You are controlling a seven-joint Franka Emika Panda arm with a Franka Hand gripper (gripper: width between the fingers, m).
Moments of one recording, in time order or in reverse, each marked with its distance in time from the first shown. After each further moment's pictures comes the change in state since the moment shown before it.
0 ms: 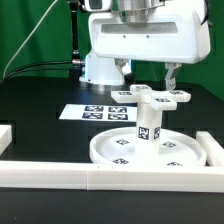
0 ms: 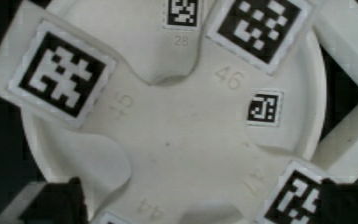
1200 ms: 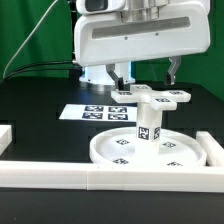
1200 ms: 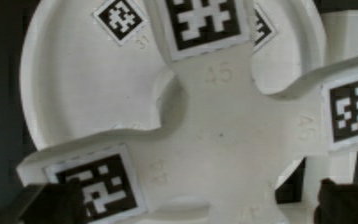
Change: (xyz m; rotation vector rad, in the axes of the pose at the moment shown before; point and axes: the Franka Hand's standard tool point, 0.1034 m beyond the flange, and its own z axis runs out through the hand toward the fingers) arm 0.004 0.005 0.000 -0.018 0.001 -0.766
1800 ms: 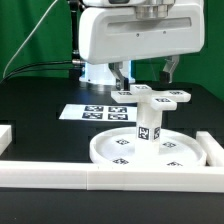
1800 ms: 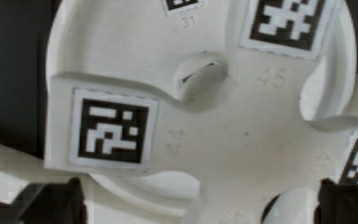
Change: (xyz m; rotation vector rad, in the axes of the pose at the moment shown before) arm 0.005 -0.002 -0.002 -0.097 0.000 -0.421
